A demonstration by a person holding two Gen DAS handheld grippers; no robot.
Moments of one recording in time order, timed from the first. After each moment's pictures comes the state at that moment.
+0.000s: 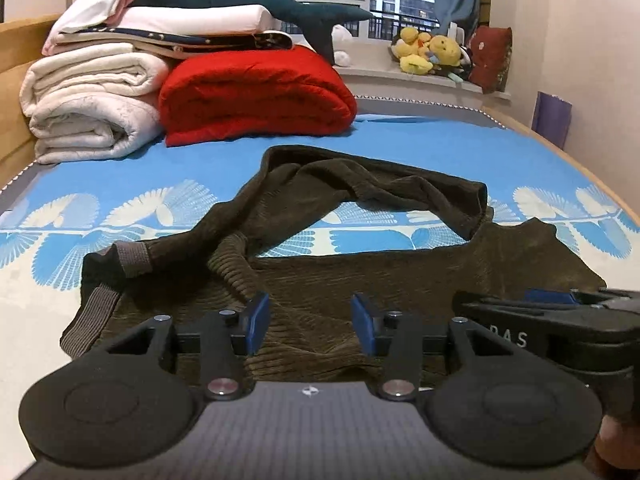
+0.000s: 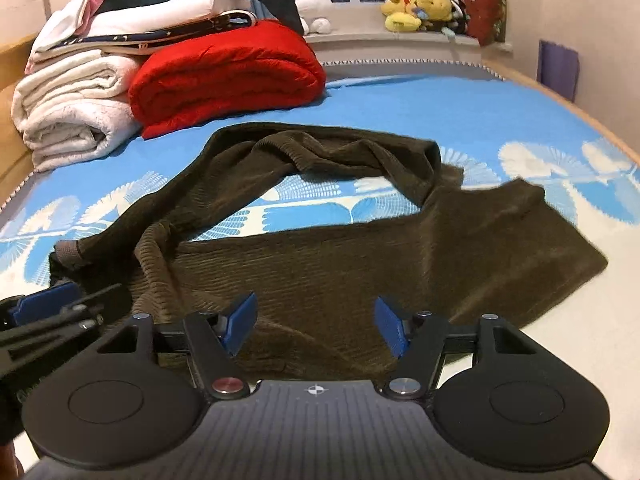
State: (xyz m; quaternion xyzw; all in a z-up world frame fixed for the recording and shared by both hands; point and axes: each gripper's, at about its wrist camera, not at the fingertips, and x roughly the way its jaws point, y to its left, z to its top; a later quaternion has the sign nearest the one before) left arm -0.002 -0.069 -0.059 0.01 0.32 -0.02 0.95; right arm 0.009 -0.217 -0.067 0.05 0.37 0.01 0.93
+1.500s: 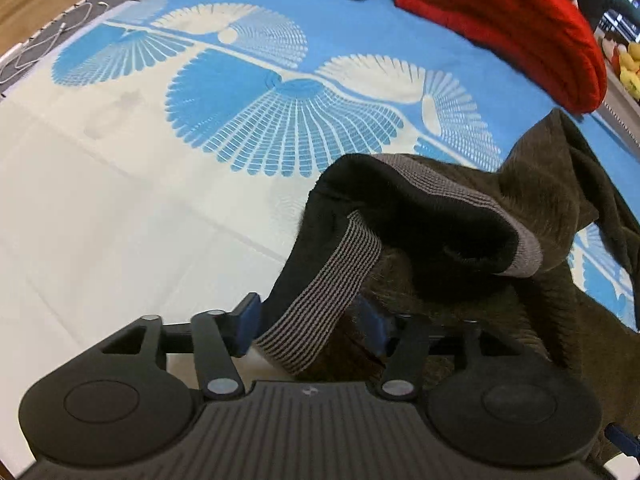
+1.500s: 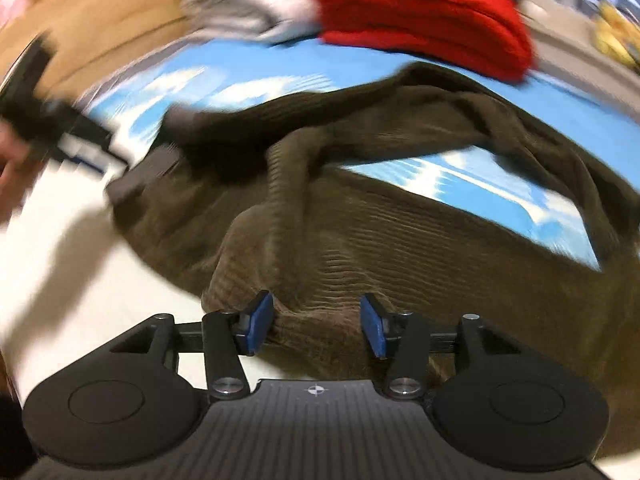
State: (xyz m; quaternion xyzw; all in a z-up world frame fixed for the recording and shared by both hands) left arm 0.107 0.229 -0.131 -0.17 0.51 0.17 0.82; right arm 0.065 -0.143 -0.121 -0.11 0.41 0.29 0.86
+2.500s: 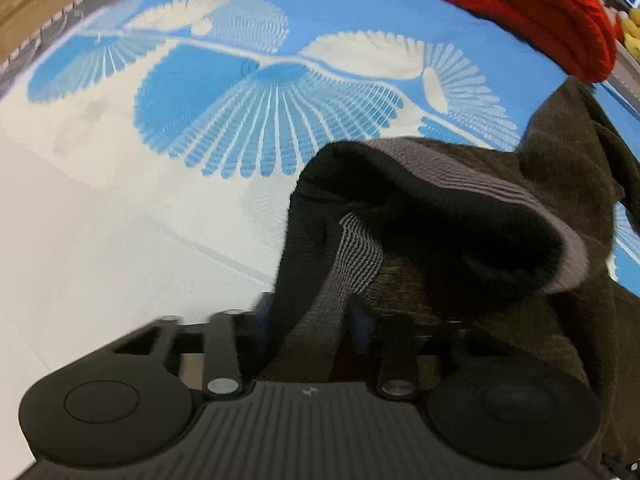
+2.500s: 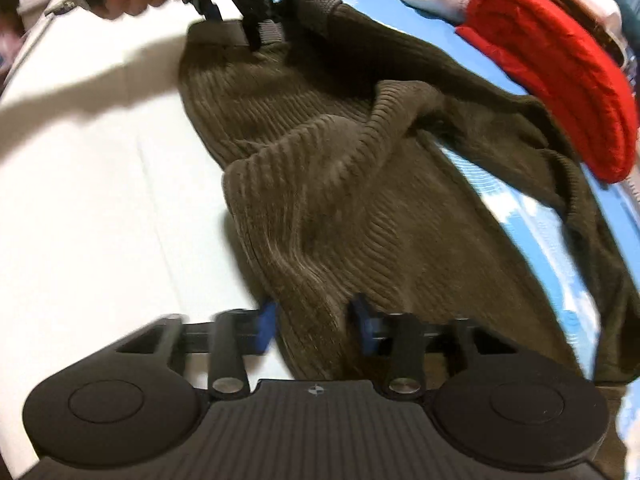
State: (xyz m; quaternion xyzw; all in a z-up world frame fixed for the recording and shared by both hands) left arm 0.137 0.218 -0.156 -0.13 0.52 0.16 0.83; right arm 0.043 -0.116 -0.154 -0.34 0.37 0.38 0.78
